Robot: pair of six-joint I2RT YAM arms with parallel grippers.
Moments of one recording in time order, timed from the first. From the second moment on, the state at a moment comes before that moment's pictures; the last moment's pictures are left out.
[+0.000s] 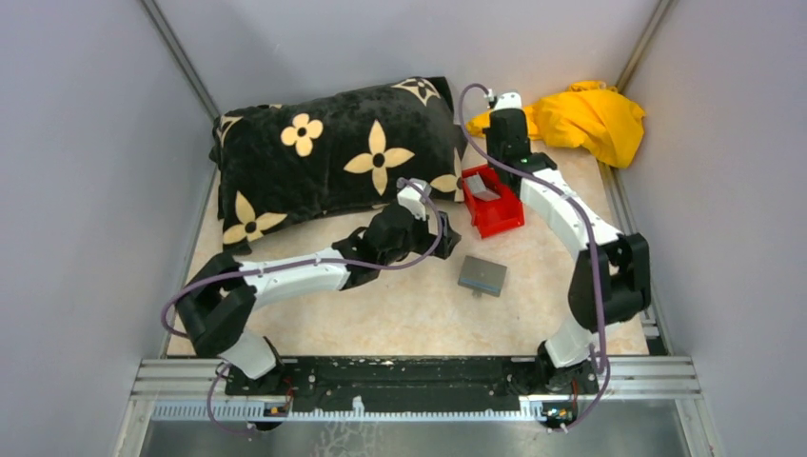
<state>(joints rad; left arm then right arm) -0.97 1.61 0.94 0.31 -0.19 -0.48 0.32 1.67 1.38 -0.28 0.37 0.02</state>
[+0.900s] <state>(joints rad) -0.73 1.13 0.92 -0.12 0.14 -1.21 1.02 0.79 0.84 -0.26 0.63 -0.03</state>
